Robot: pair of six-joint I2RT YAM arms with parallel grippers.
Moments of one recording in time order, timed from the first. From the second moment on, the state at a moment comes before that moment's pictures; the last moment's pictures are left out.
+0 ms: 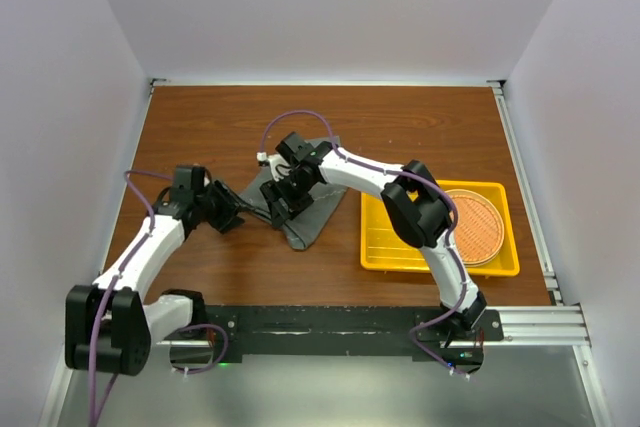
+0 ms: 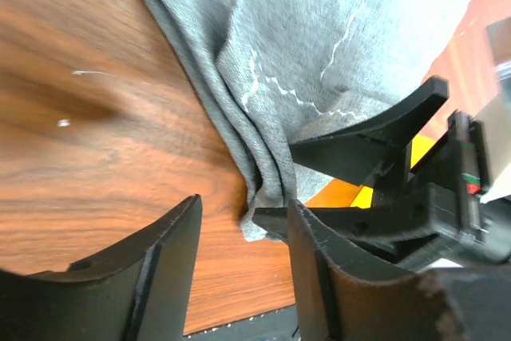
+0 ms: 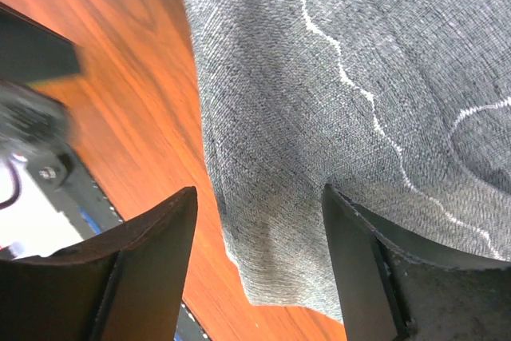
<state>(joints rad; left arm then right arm) -0.11 1.14 0.62 -0.44 0.28 -0.95 0.82 2.25 1.77 -0.67 -0.51 0.18</state>
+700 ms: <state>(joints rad) -0.04 1.29 0.52 -0.08 0.51 -0.99 0.92 2.03 1.56 -0.74 -0.19 0.07</state>
